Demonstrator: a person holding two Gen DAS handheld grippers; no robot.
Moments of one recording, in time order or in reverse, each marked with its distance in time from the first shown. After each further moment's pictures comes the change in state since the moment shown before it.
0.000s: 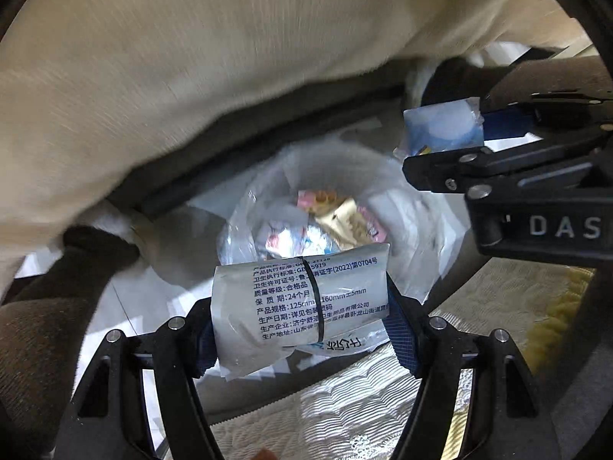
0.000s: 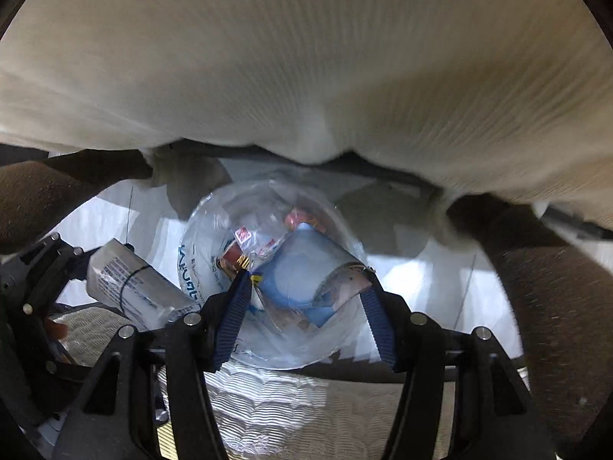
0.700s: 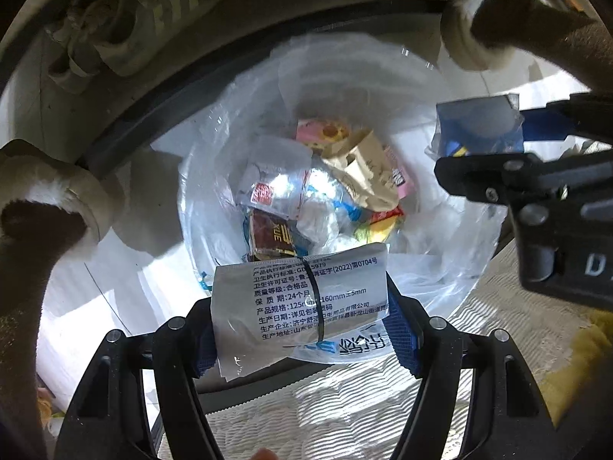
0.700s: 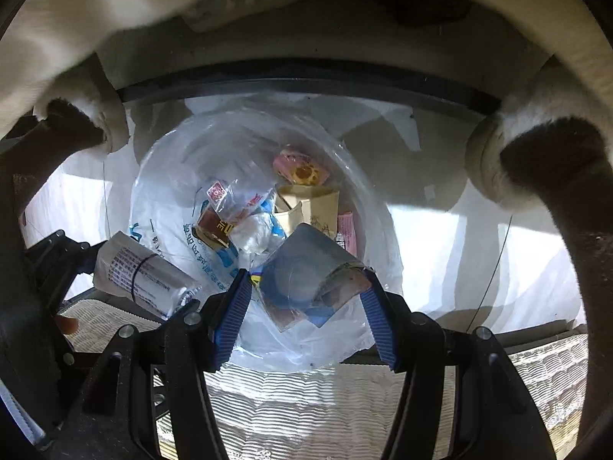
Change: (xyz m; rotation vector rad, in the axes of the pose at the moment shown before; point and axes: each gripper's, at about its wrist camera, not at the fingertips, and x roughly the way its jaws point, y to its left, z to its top) left arm 0.092 0.016 -0.002 -0.006 0.263 -0.032; right arm 0.100 -0.011 0.005 0.069 0.244 0.034
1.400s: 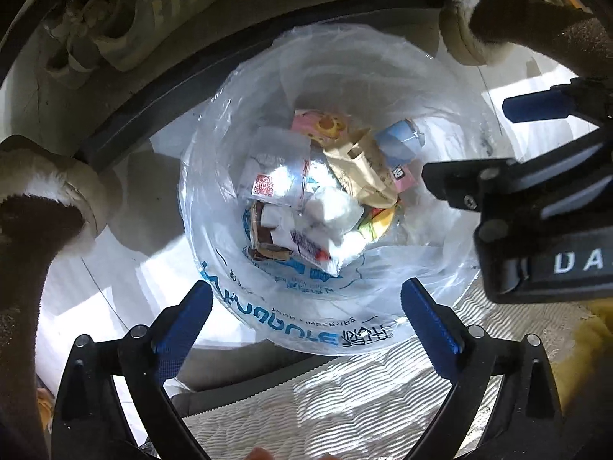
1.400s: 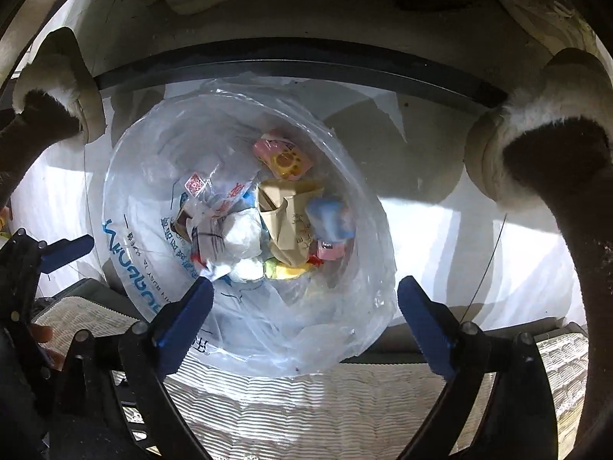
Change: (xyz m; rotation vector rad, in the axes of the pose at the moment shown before) left arm -0.001 0.006 -0.006 0.002 -0.014 -0.011; right arm 0.013 -0.001 0.000 -0.018 0.034 -0.075
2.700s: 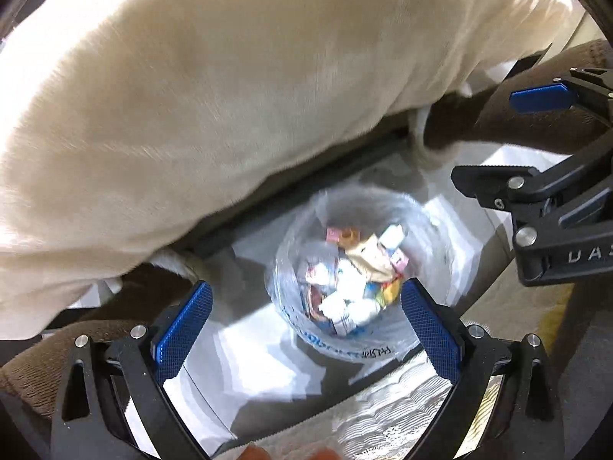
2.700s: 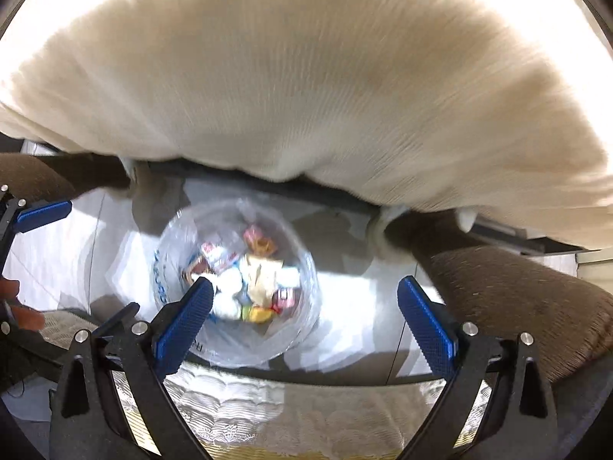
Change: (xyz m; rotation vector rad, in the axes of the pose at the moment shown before) left arm -0.153 -0.030 -0.062 0.079 -0.480 0.187; right arm -0.172 0.017 -0.101 -0.057 -0.525 -0.172
